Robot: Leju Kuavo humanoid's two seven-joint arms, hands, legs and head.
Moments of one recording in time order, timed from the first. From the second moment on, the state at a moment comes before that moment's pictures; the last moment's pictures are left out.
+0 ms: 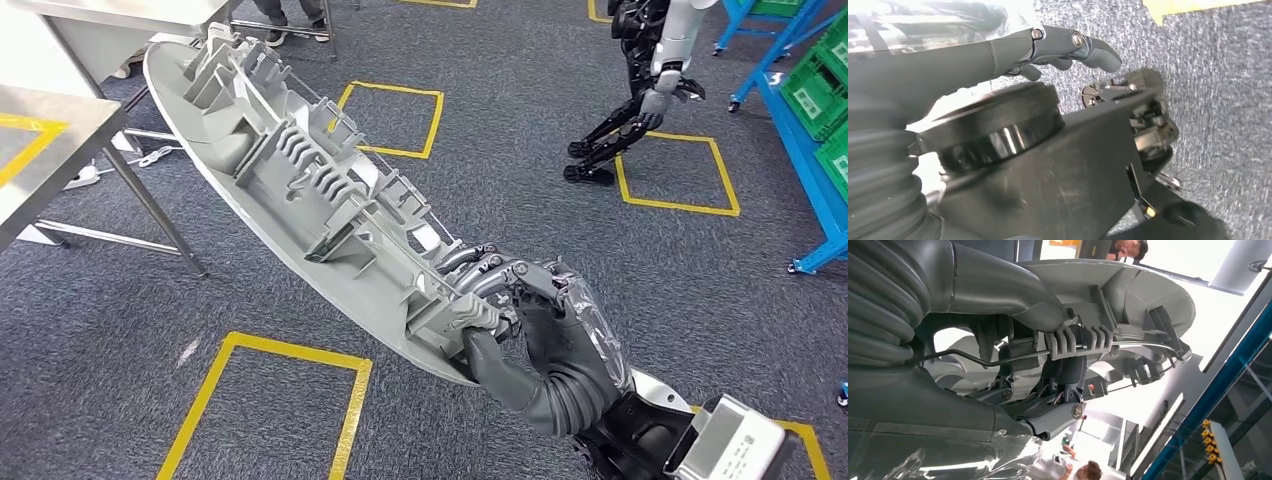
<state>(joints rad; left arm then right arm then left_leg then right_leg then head) -0.14 0.05 -1.25 -0.28 1.05 0.13 -0.26 -0.50 -0.49 0.83 -2.32 -0.08 -0.32 -0.01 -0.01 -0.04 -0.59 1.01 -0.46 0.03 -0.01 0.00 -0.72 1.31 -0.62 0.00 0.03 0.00</state>
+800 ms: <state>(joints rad) -0.14 0.06 -1.25 -0.28 1.04 0.13 -0.25 -0.50 -0.48 0.83 -2.31 -0.08 -0.31 -0.02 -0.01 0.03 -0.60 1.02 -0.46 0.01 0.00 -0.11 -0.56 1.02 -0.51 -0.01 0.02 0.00</state>
